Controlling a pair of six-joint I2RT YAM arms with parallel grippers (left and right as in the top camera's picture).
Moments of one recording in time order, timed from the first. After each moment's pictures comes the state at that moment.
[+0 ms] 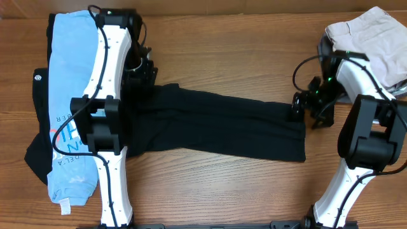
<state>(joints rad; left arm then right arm) -0.06 2.42 2.39 -1.69 0.03 0.06 -0.18 2.16 1.58 -1.32 -0.21 0.13</state>
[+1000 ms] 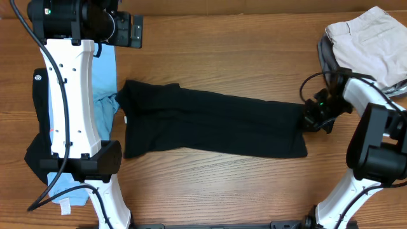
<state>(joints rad) -0.06 2.08 2.70 -1.61 0.00 0.02 -0.27 2.06 1.34 -1.07 -0.33 0.28</state>
